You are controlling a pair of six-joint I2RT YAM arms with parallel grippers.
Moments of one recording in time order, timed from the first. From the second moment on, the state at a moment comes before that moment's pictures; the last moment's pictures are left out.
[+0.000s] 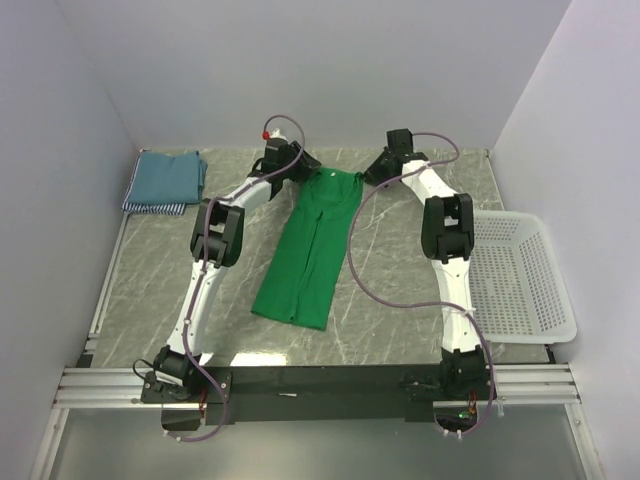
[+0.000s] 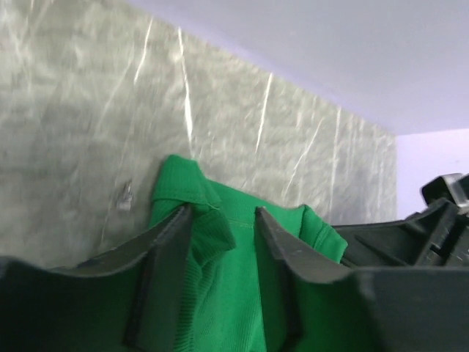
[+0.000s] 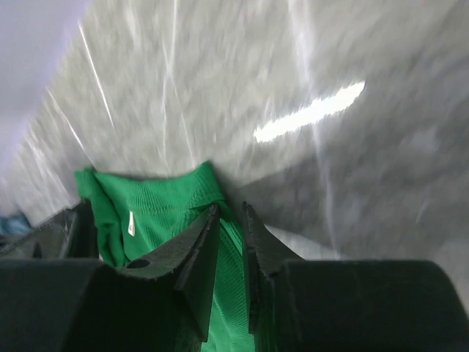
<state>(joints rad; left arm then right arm) -0.33 2.70 2.21 0.10 0.22 -0.90 0.16 2.56 2.19 -0.47 -0.16 0.89</state>
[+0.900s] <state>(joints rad) -0.28 2.39 1.81 0.37 0.22 -0.90 0.15 2.30 1.87 -0.28 -0.12 0.82</state>
